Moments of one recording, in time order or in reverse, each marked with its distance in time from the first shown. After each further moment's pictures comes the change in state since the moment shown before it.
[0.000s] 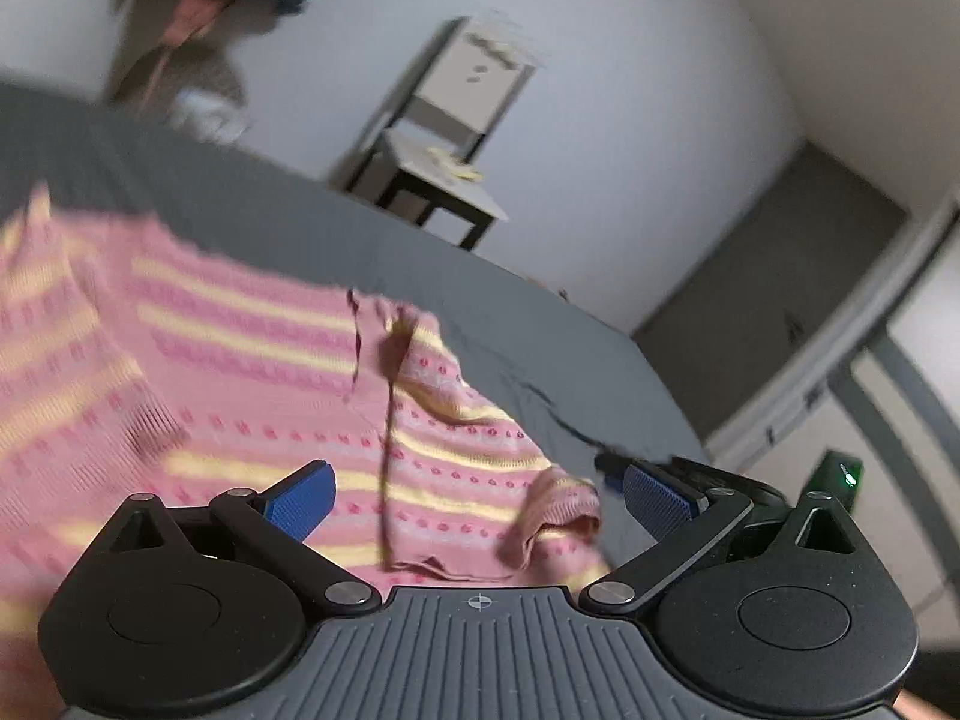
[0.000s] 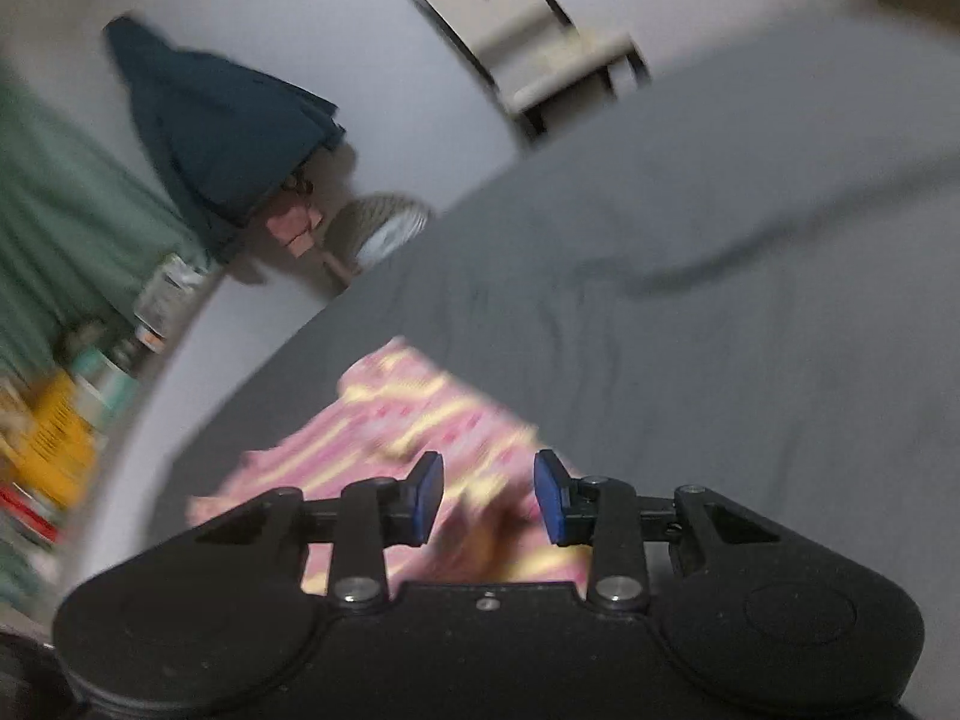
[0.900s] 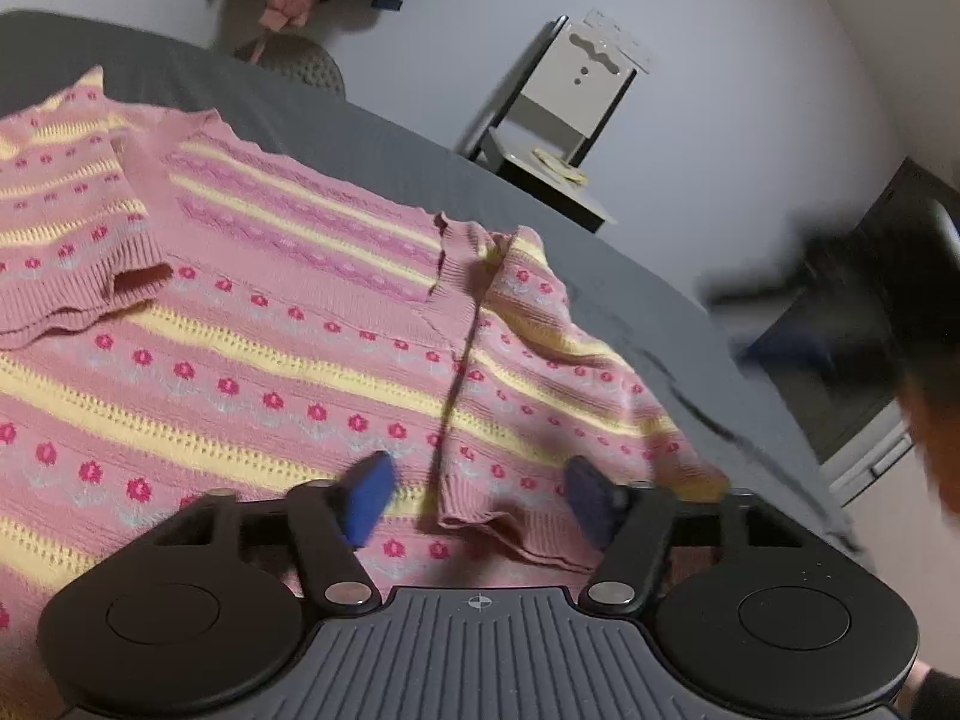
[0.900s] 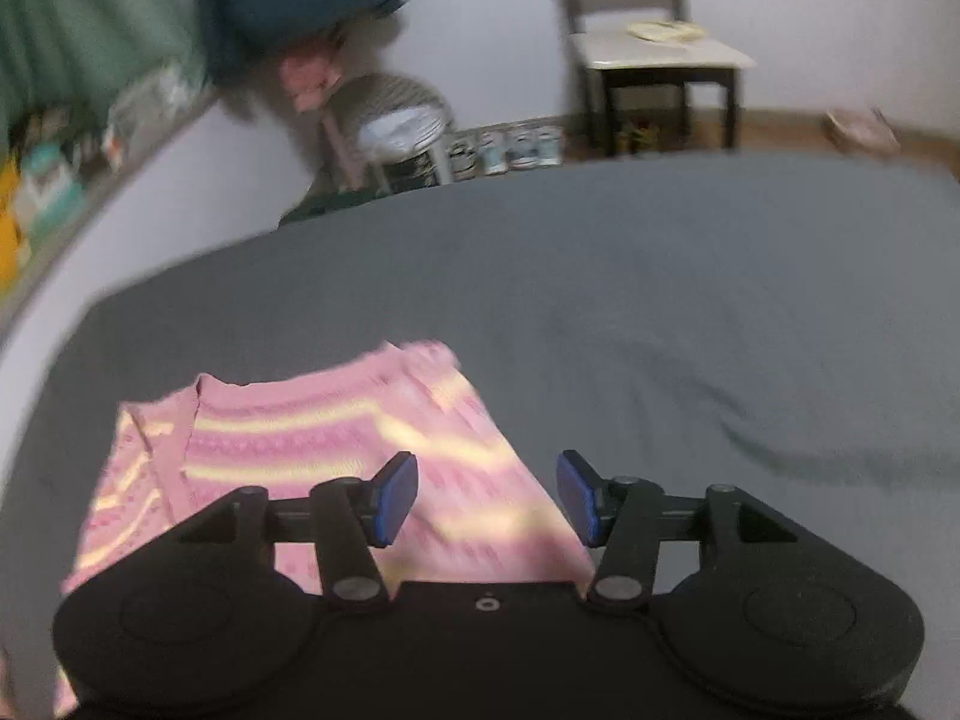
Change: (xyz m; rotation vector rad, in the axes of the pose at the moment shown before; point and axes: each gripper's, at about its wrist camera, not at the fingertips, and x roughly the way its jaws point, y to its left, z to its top) left arm 0.095 -0.003 -0.069 -0.036 -0.074 0.212; right arm 0.117 0.149 0.051 -0.517 0.194 -0.304
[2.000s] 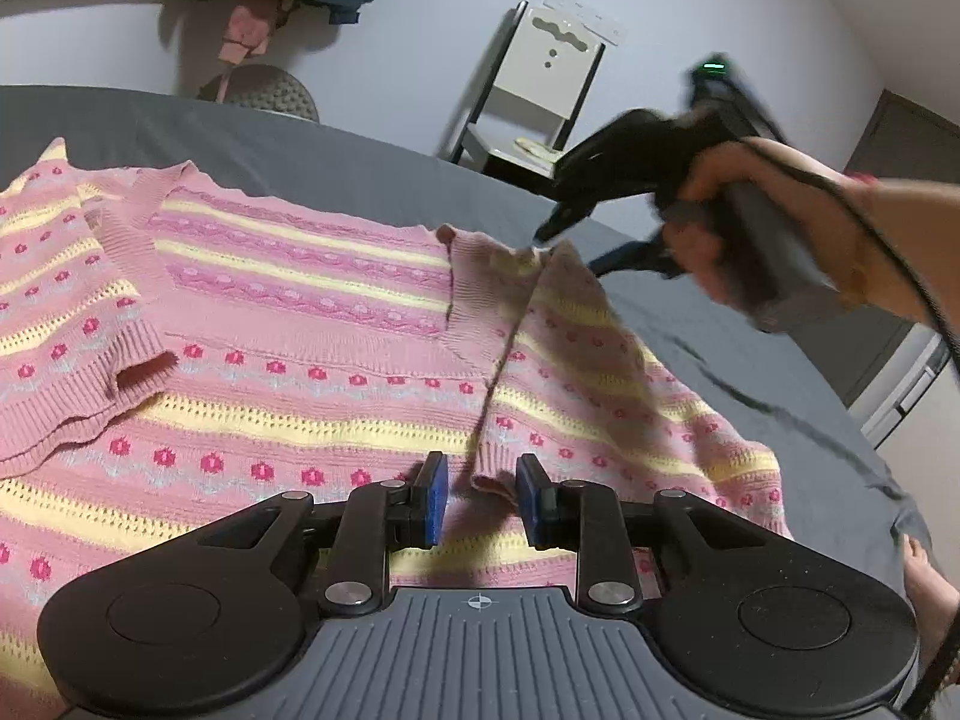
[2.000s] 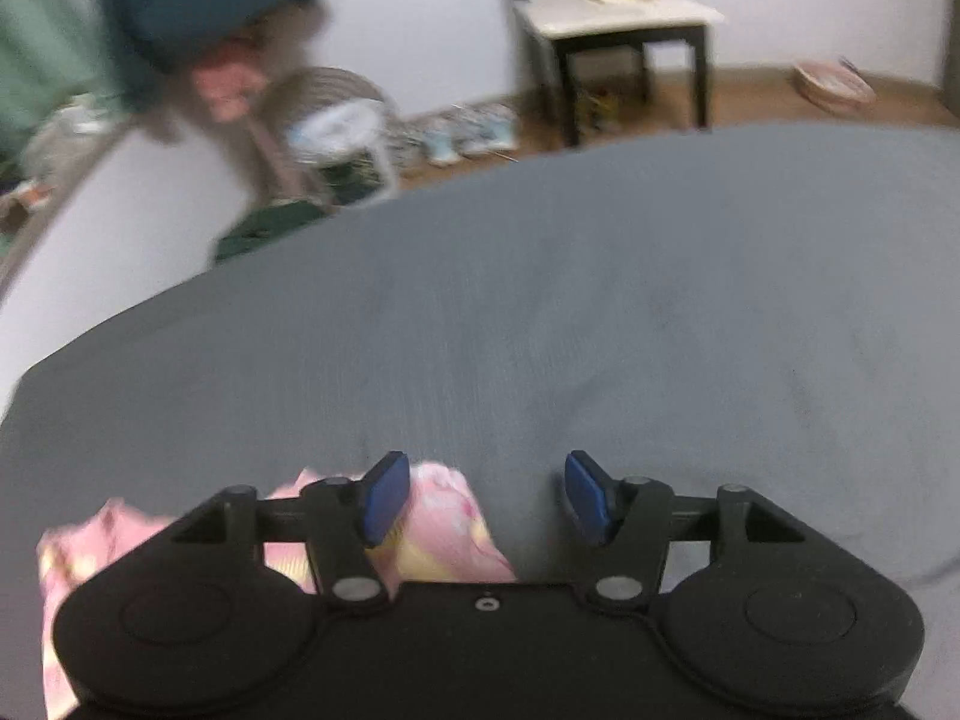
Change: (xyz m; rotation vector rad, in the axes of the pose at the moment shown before) left arm -0.004 0.012 0.019 0.145 0.013 0.011; right arm 0.081 -0.052 0.037 0.135 -0.010 0.020
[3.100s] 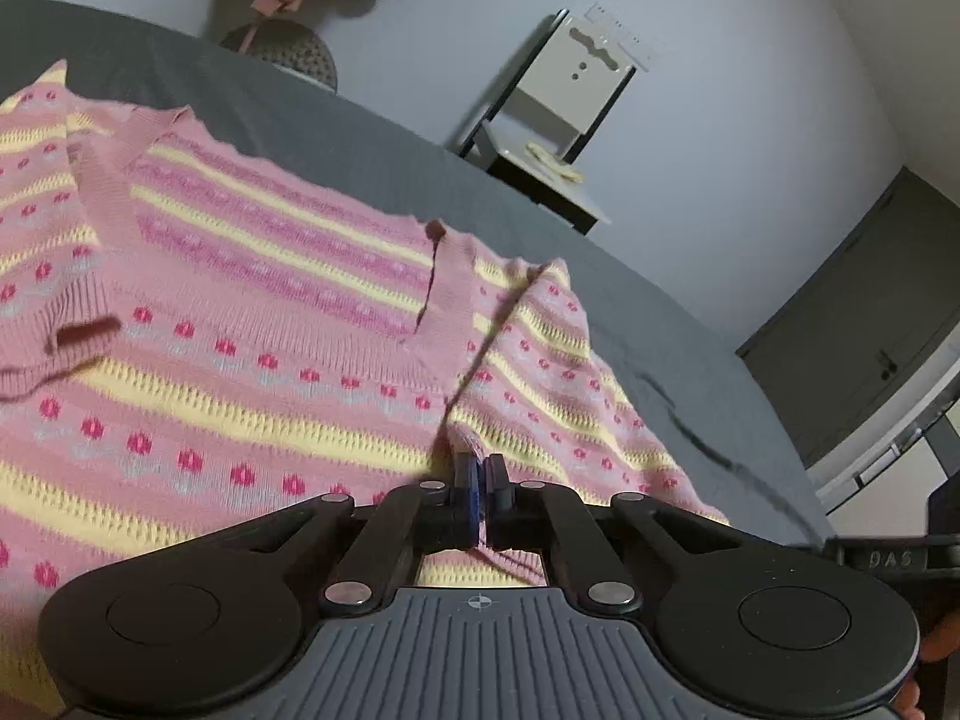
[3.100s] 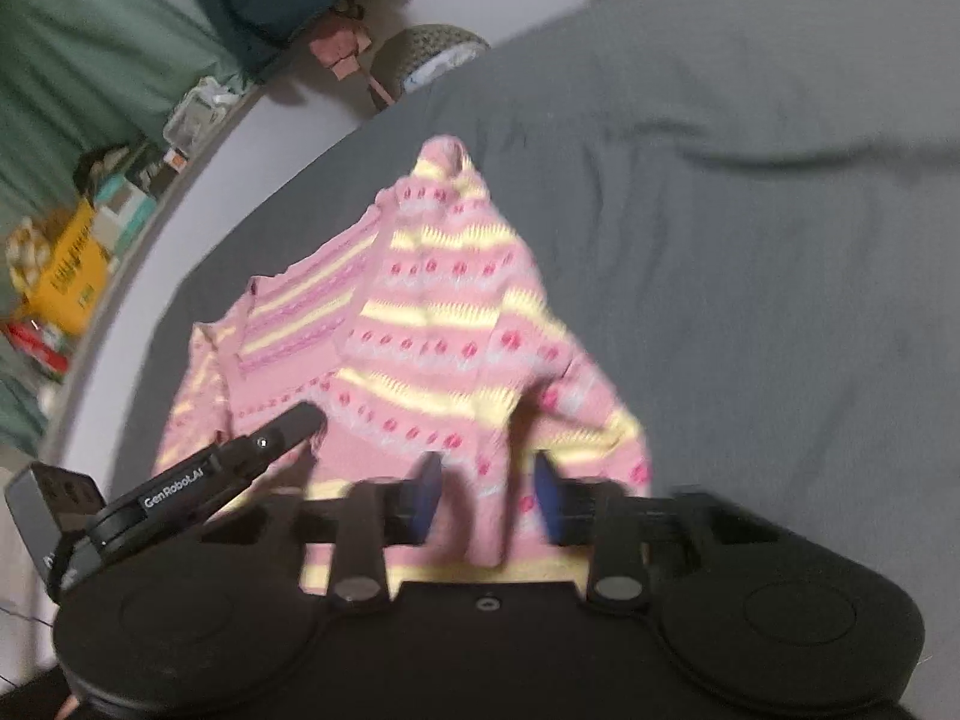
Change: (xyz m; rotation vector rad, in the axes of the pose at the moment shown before) left arm 0.025 0.004 0.009 -0.167 0.002 -0.068; right arm -0.087 -0.071 -0.172 0.155 0.109 0.323
